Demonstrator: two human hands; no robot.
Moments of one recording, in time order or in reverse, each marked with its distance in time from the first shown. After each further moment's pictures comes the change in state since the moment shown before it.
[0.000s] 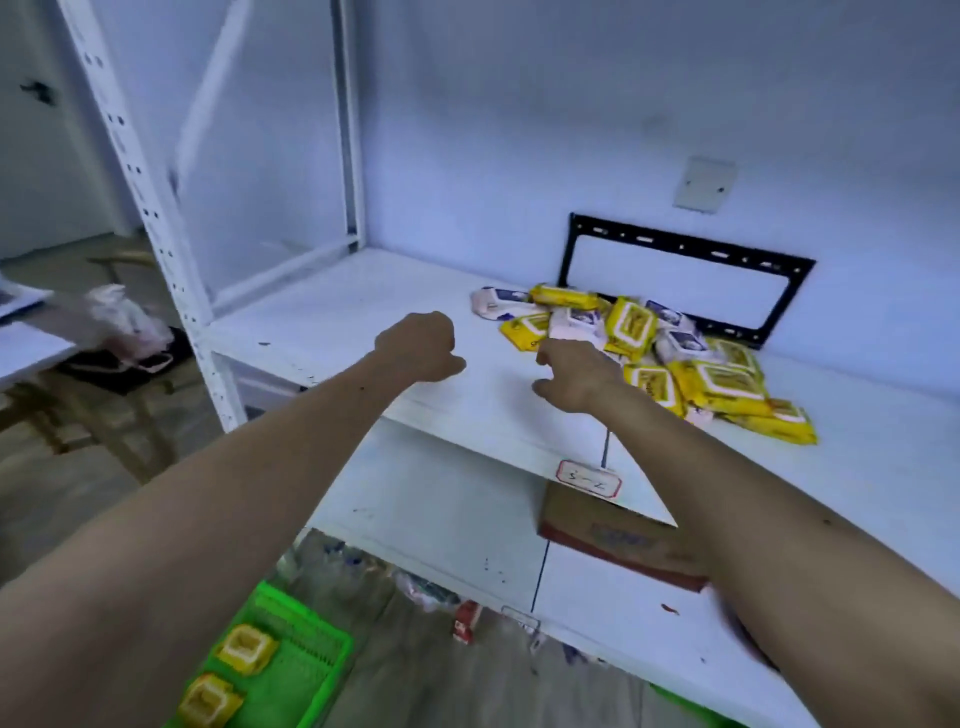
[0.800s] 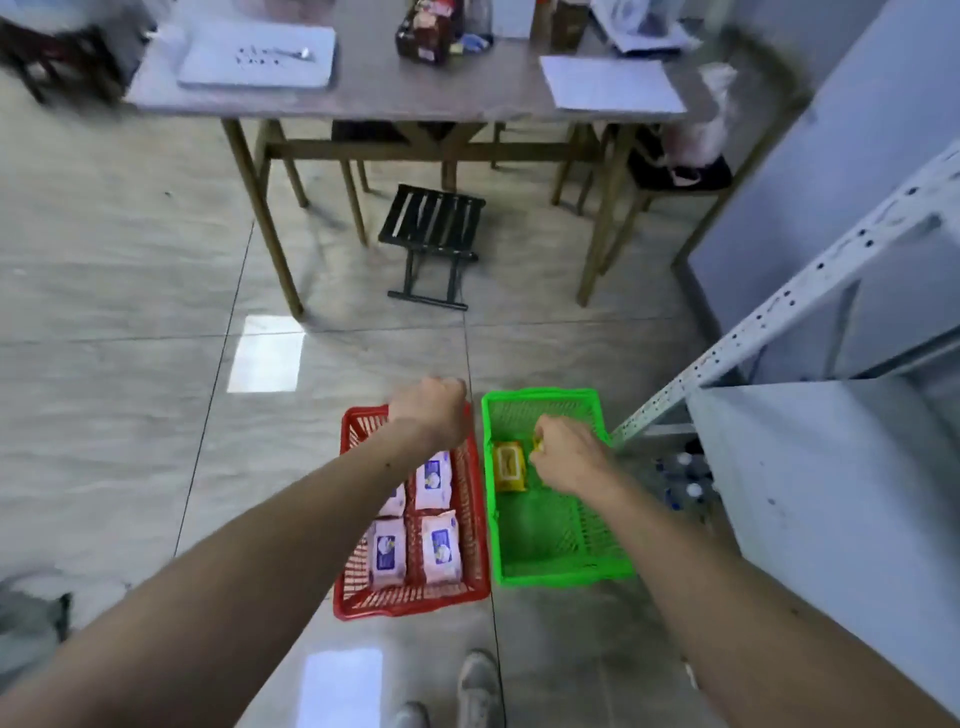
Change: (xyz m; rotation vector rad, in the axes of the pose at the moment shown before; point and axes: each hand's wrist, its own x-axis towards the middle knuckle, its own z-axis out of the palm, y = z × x) left_hand -0.341 -0.469 0.214 -0.155 -0.124 -1.103; right_hand -0.061 -0.473 0.427 -0.143 -0.591 -0.833
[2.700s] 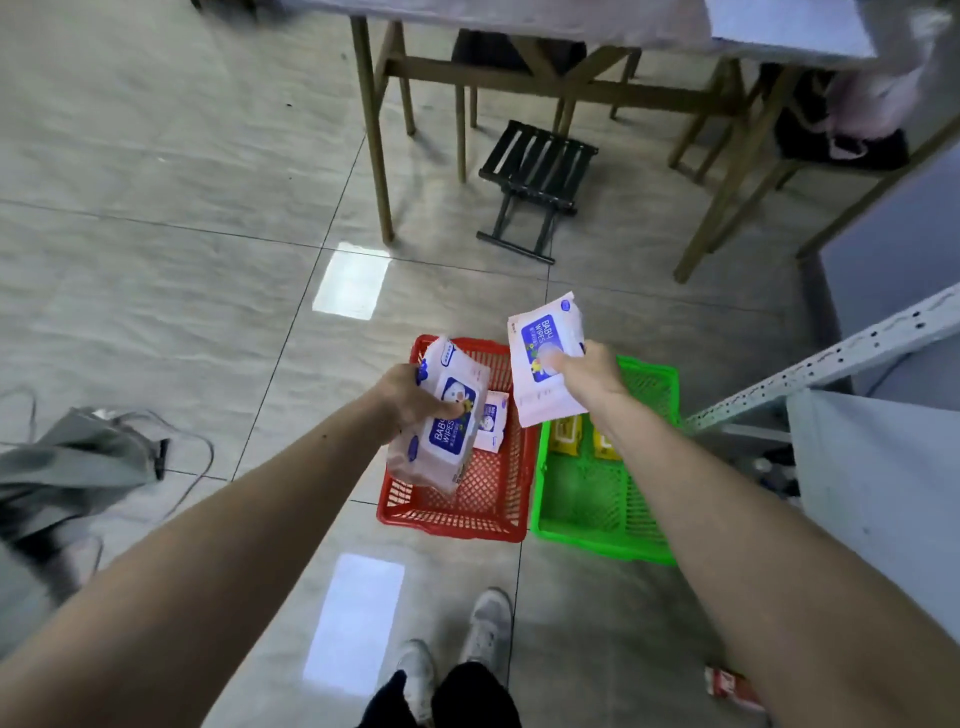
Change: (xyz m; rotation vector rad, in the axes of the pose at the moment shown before) left_hand -0.072 -0.083 0.055 -1.065 -0.138 -0.570; right_hand 0.035 -0.051 0.030 0.845 -0.036 0.122
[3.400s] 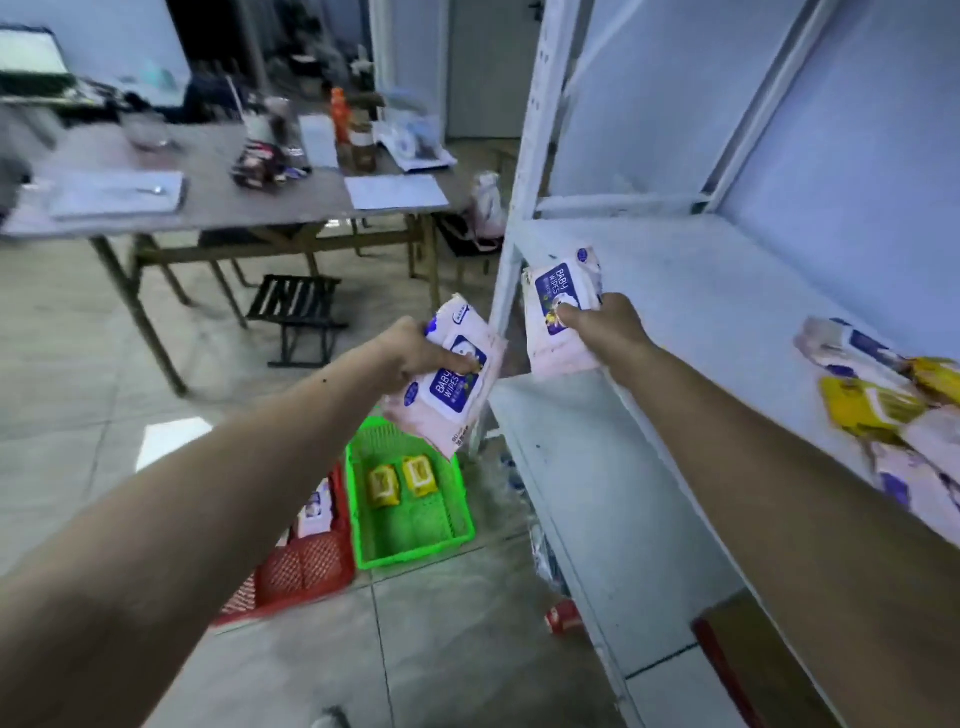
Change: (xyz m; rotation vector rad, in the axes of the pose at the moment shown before) left_hand -0.342 0.183 0.240 0.148 -0.323 0.572; right_hand -0.321 0.043 -0.421 0.135 0.534 -0.179
